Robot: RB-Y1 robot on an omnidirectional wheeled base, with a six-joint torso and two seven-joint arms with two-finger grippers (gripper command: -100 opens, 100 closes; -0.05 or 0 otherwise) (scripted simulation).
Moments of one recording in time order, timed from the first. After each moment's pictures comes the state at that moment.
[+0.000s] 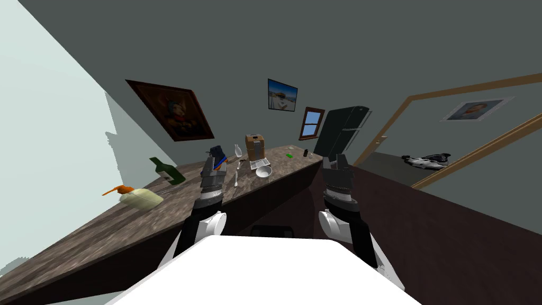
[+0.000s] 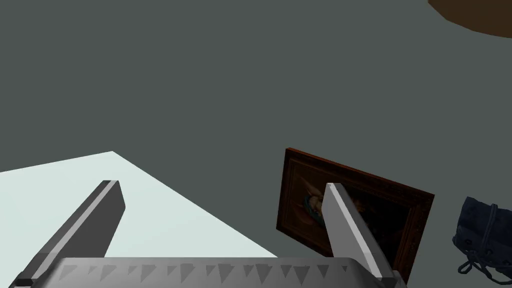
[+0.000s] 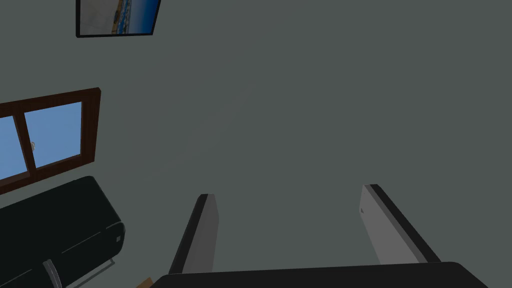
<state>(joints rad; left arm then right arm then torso) 0.51 0.02 0.02 -2.29 0.08 -0.51 -0.16 0.46 -0.05 -0.04 -2.31 -0.05 -0.59 0.08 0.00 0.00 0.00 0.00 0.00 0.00</state>
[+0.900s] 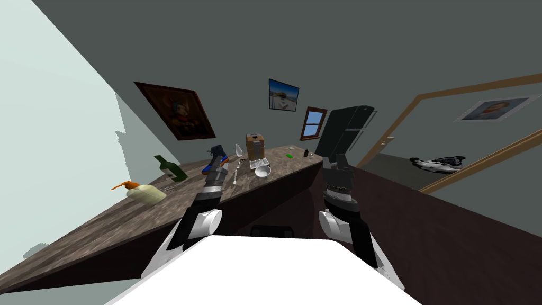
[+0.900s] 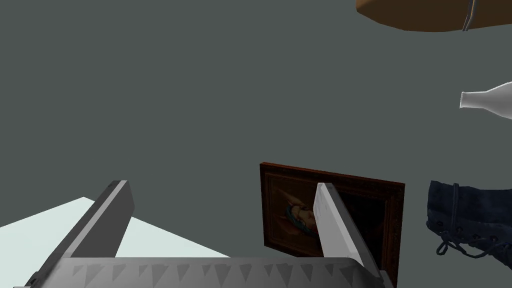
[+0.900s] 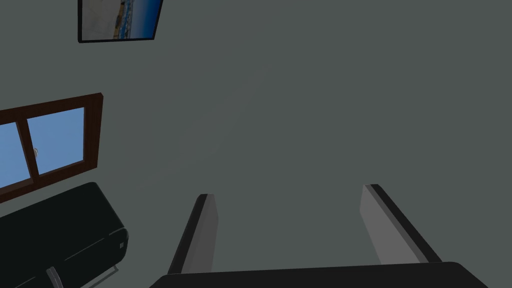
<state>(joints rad) 0.46 0.12 0.08 -2.30 0.09 -0.28 -0.19 0.46 -0.05 -0.04 -2.31 -0.05 -0.59 0.08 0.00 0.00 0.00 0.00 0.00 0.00</state>
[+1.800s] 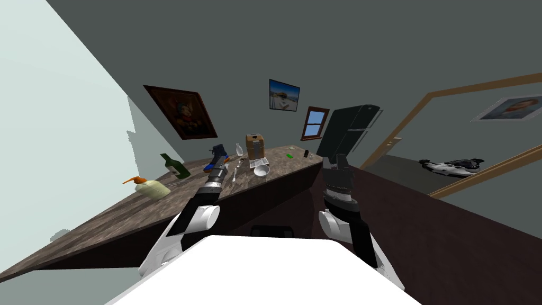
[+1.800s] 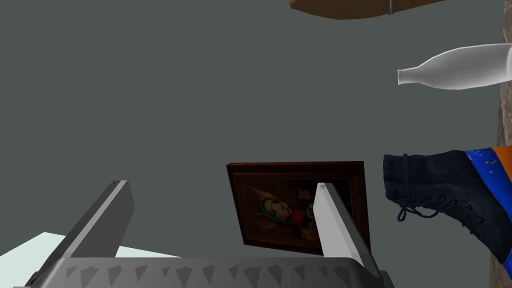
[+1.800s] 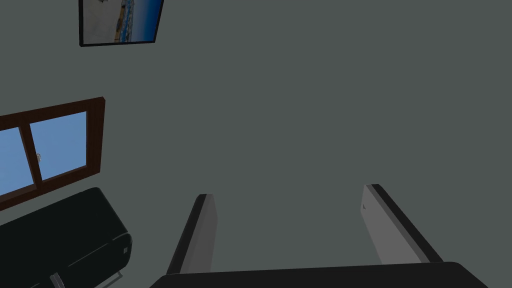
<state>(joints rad) 0.41 0.14 0.13 -2.32 0.11 -0.03 -0.22 0.46 -0.05 -0.04 -2.31 -0.05 -0.59 0.08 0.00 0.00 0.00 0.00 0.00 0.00</state>
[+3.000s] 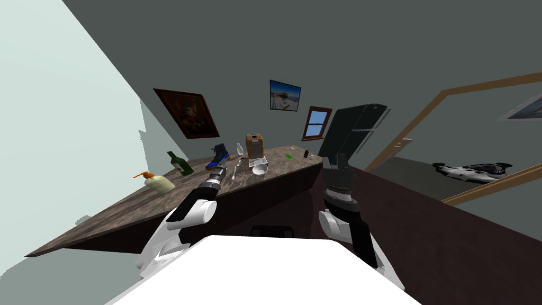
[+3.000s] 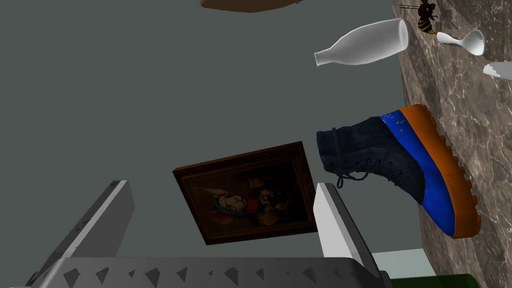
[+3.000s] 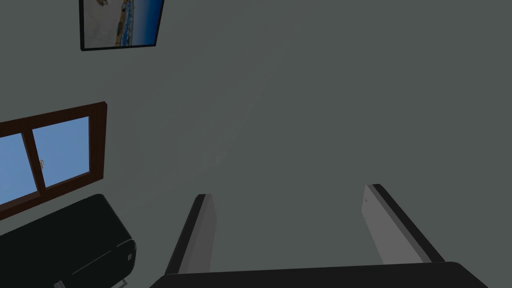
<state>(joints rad) 0.35 0.15 0.21 -2.33 0.13 0.30 -0.26 0.46 -0.05 -0.04 -2.31 -0.05 -0.59 0.08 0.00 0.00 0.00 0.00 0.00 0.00</state>
